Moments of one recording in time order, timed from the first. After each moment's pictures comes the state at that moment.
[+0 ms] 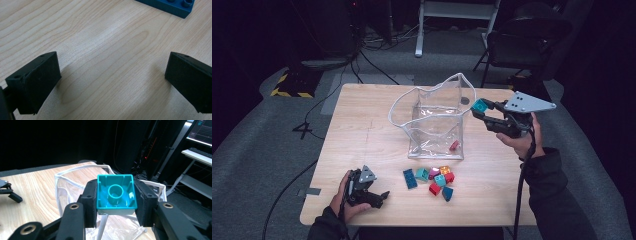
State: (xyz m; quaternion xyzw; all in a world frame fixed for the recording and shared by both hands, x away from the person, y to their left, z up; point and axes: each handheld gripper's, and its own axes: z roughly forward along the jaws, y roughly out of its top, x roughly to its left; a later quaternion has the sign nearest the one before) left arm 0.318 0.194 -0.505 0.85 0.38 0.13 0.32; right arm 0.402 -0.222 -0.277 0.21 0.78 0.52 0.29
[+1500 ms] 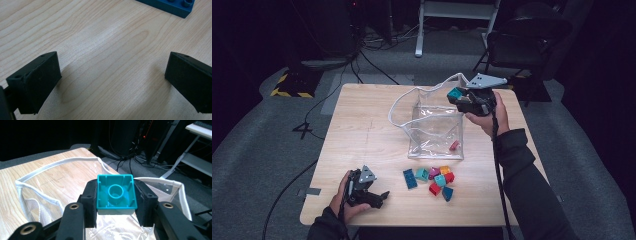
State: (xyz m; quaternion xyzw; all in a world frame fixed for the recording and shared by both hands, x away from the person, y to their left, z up) left arm 0.317 0.194 -0.505 0.85 0.38 0.13 0.32; right arm 0.478 -0.161 -0.297 0.27 0.81 0.46 0.27
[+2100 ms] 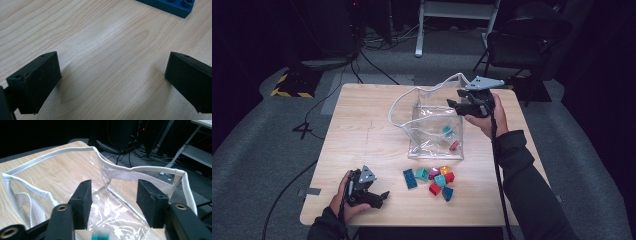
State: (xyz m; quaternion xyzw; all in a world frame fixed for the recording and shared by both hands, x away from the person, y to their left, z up) left arm 0.317 0.194 -0.505 0.85 0.38 0.13 0.32; right arm 0.485 -0.163 -0.311 0.28 0.81 0.44 0.26
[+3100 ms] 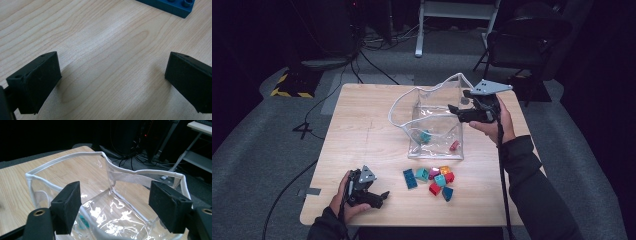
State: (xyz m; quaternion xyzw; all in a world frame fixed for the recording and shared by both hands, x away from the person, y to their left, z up) left arm 0.317 0.194 -0.505 0.85 0.38 0.13 0.32; right arm 0.458 -0.172 -0.300 0.27 0.80 0.46 0.26
